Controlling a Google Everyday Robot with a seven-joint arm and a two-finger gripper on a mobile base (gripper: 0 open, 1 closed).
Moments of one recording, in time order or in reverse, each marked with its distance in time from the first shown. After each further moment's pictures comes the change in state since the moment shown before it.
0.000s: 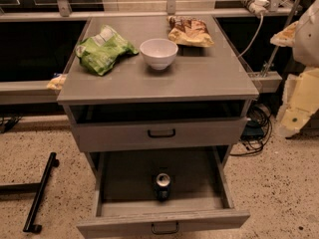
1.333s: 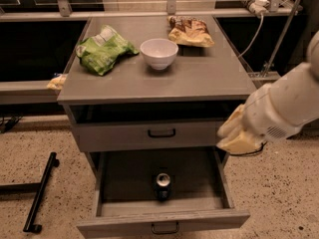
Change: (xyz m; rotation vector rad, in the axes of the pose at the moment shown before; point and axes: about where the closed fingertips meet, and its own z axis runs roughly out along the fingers) arm -0.018 0.059 0.134 -0.129 -0.215 0.025
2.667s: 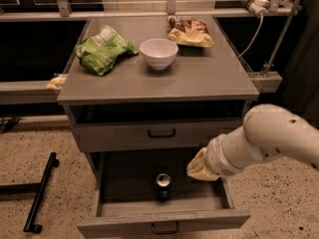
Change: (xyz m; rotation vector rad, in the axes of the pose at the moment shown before) arm 0.018 0.025 0.166 -0.077 -0.109 -0.024
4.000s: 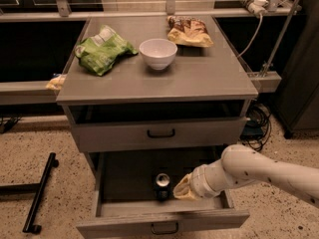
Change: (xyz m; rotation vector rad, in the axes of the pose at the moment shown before) arm 0.060 0.012 0.157 -0.106 -0.139 -0.055
